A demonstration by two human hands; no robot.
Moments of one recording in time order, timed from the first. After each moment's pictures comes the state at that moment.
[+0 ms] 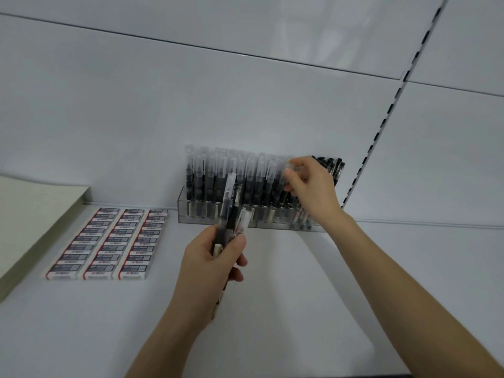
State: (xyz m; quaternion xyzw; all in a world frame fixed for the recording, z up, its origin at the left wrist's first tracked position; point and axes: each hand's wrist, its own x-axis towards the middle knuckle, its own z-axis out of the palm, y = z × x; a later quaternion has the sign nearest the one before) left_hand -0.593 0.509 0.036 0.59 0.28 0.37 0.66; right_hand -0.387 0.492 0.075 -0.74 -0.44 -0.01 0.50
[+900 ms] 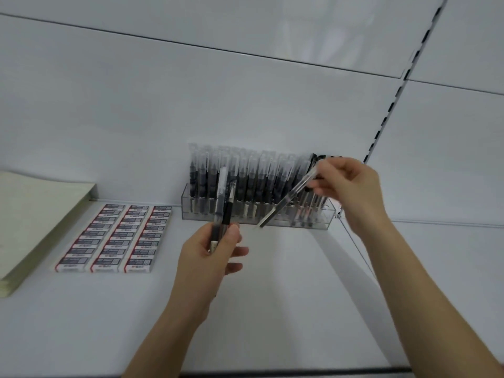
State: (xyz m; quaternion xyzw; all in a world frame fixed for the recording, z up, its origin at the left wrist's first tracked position) left_hand -0.595 0.509 0.031 0.57 0.30 0.40 0.66; right_hand -0.404 0.437 0.103 -0.63 -0.35 0.12 0.68
